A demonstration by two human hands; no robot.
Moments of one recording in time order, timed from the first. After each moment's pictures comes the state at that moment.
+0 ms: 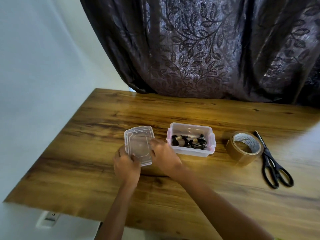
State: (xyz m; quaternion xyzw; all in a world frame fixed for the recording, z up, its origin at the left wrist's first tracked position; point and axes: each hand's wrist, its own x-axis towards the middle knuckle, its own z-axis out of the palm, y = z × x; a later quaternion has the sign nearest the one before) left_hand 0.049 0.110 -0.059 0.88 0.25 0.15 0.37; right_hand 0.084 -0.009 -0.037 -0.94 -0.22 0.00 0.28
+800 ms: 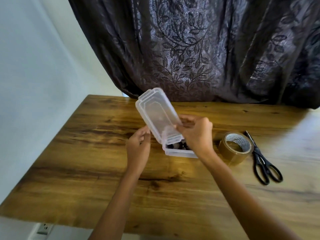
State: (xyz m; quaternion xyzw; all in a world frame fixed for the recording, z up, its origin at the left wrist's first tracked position) left_hand 0.071 0.070 0.012 0.76 0.09 0.12 0.63; right_hand 0.078 -0.081 0.061 -0.84 0.01 -0.15 0.52
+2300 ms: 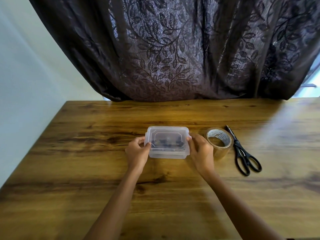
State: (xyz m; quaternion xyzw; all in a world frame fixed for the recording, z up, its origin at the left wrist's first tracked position) left_hand 0.094 0.030 -0.018 0.83 0.13 0.04 0.55; right_hand 0.064 -0.155 -0.034 -0.88 0.04 -0.23 0.41
